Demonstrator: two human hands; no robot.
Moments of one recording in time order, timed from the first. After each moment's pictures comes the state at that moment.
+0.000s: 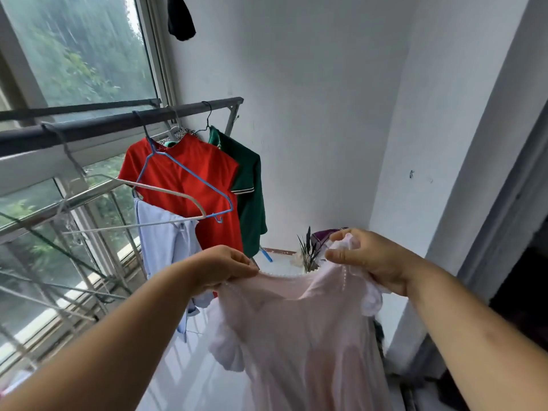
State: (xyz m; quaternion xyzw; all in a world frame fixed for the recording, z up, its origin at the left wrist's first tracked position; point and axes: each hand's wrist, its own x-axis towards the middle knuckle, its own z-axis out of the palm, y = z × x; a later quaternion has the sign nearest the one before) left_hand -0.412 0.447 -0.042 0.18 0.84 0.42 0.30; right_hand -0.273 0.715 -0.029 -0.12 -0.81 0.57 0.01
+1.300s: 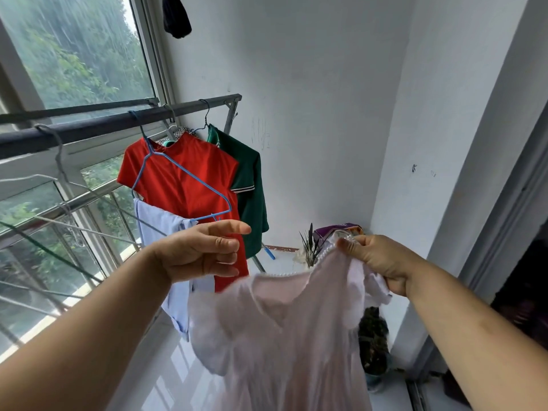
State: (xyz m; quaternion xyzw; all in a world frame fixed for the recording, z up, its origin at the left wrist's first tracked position) left_hand -0.431 0.419 -0.009 0.24 0.55 0.64 0.48; right_hand -0.276 0.717 -0.041 -0.18 -0.70 0.69 0.03
